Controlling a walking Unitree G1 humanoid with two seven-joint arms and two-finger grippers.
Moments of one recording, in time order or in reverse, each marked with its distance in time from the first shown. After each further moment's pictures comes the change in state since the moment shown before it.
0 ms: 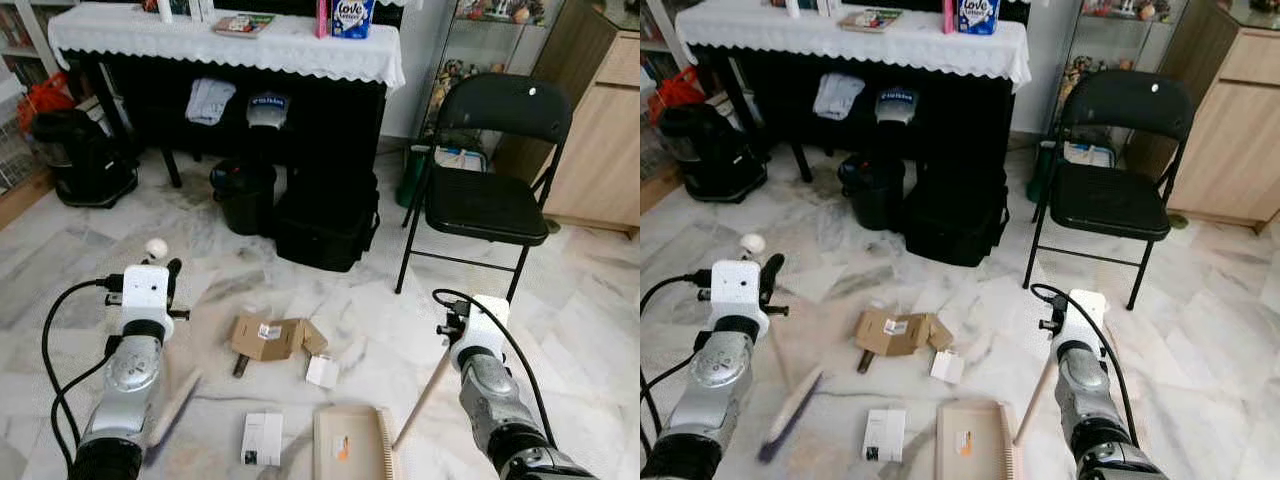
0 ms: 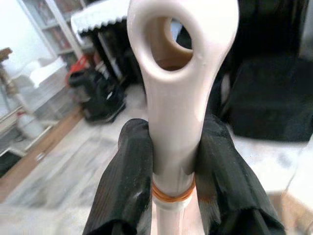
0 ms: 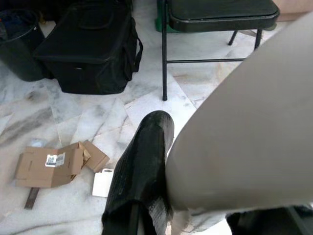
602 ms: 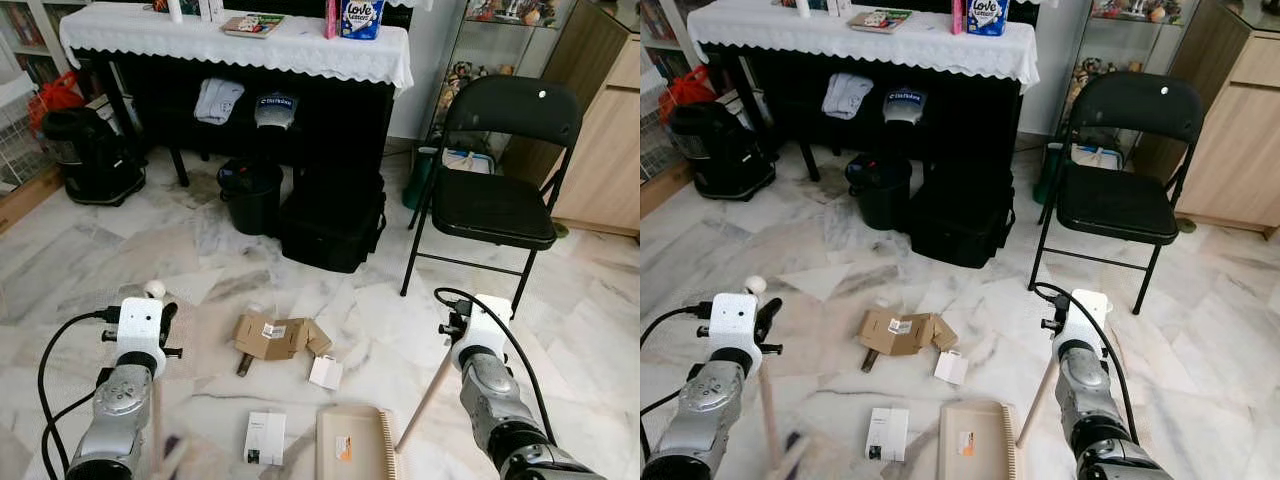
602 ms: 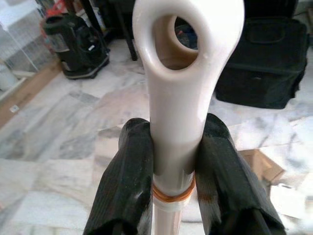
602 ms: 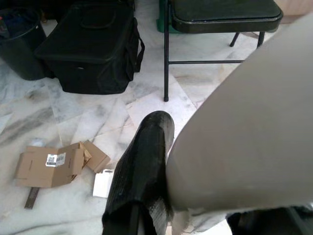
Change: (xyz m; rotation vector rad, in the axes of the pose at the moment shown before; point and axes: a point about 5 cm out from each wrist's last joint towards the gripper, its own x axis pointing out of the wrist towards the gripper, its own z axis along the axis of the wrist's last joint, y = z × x) left arm -0.012 -0.007 -0.027 -0.126 0.154 -0.074; right arm 0.002 0.001 0.003 -0.004 0.004 -0.019
